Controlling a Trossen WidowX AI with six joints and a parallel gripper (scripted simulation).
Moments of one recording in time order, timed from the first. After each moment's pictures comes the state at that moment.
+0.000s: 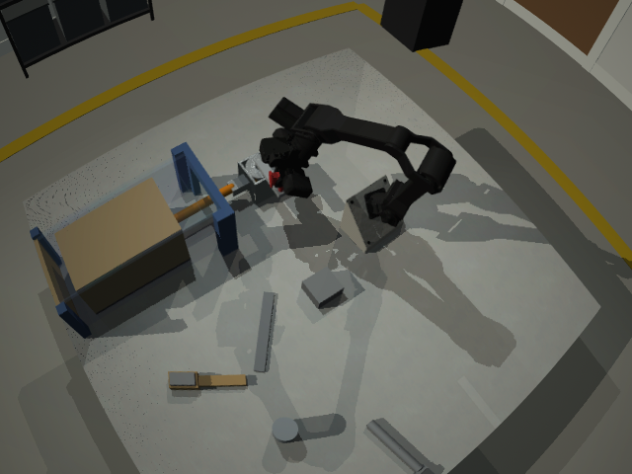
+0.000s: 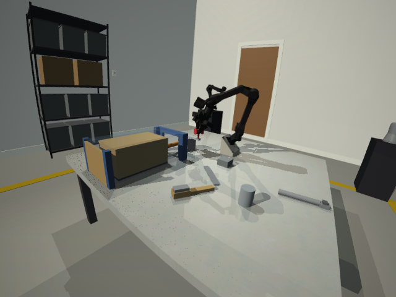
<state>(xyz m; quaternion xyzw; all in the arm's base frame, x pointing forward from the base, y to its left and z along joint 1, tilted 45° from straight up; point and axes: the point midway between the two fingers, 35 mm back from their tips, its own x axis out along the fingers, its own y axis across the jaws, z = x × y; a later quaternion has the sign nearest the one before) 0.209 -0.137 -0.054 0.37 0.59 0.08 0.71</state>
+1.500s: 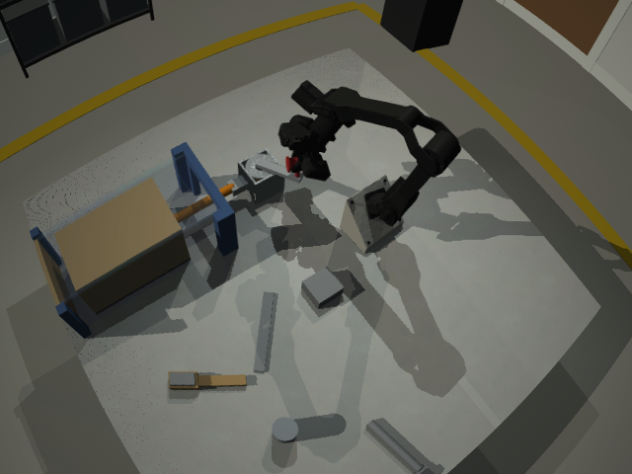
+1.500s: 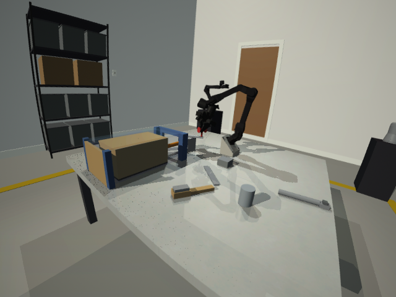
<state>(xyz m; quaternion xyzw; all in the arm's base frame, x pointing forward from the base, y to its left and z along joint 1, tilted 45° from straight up) 0.150 -0.158 -0.064 0.37 0.58 0.08 0.72</state>
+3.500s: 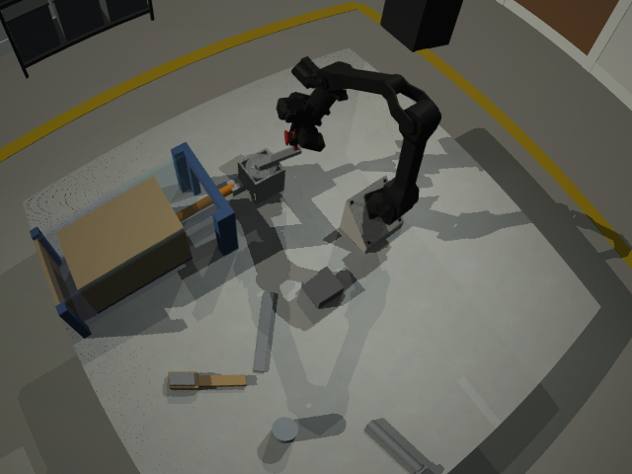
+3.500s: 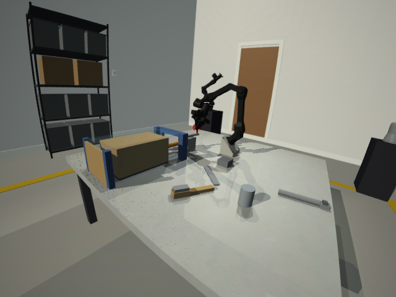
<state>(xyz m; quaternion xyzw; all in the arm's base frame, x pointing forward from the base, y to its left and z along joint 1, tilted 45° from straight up) 0.111 -0.221 -0.115 0.38 0.60 0.07 0.71</state>
